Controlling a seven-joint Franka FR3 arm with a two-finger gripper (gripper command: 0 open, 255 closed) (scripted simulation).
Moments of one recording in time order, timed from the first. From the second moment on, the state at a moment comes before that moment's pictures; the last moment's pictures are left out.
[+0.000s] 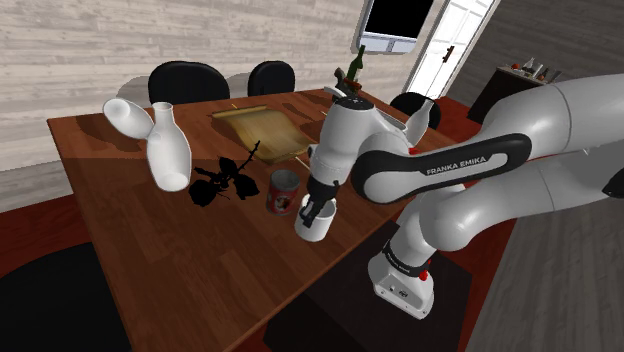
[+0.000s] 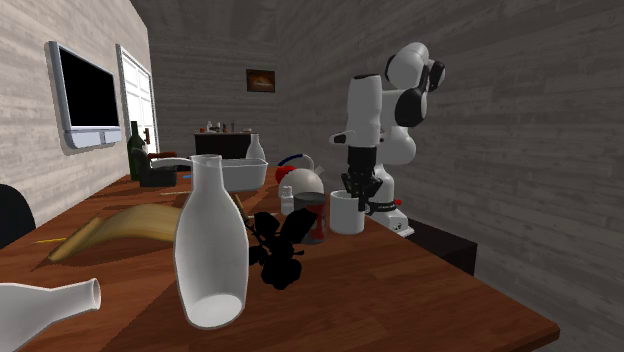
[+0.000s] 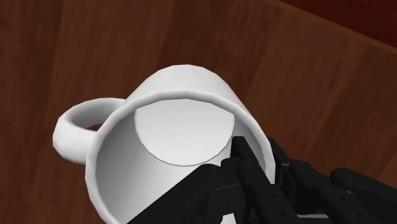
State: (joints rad) arm 0.27 -0.72 0.43 -2.88 0.33 2.20 0.27
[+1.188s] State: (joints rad) arm 0.25 -0.83 0.36 -2.70 0.27 1.91 0.27
